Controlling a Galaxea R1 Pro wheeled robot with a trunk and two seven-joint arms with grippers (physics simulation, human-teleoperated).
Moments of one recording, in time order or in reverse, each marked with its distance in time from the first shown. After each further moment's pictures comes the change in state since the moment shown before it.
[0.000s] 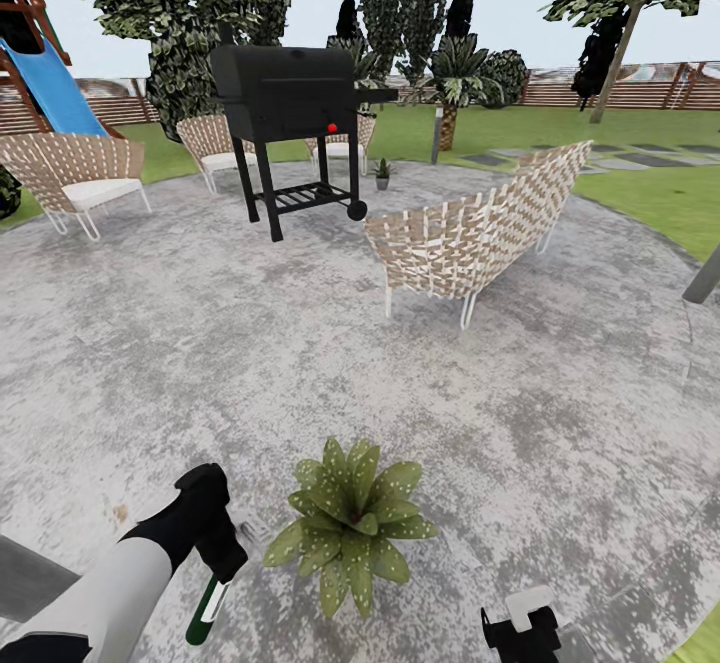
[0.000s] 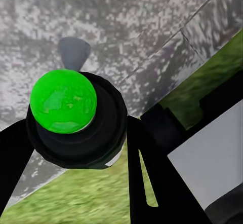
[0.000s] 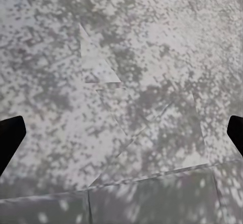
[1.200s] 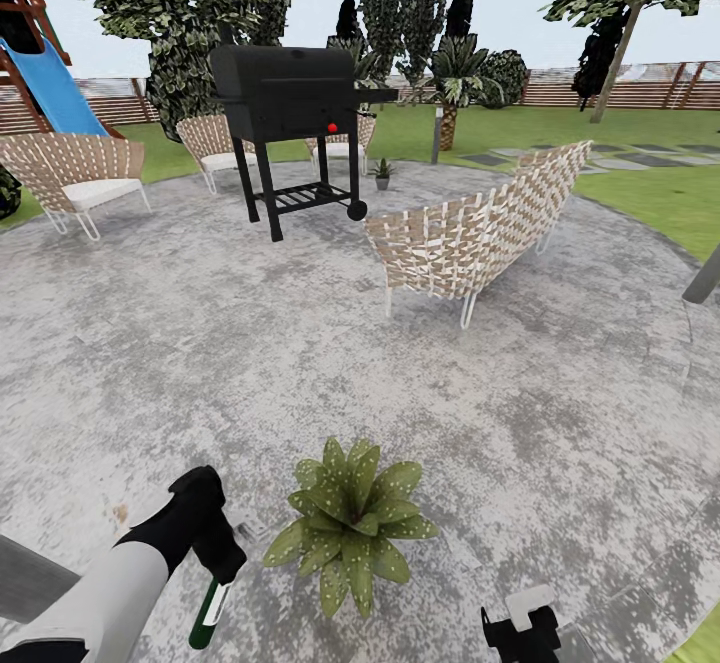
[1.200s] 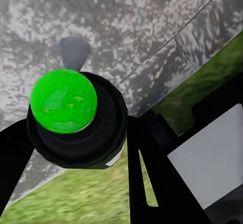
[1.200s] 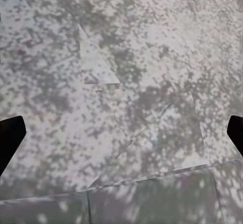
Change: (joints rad) left arm 0.012 0.001 0.061 -0.006 0.002 -0.008 0.003; right arm 0.000 0.000 0.000 -0.002 -0.001 -0.002 0.000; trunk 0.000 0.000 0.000
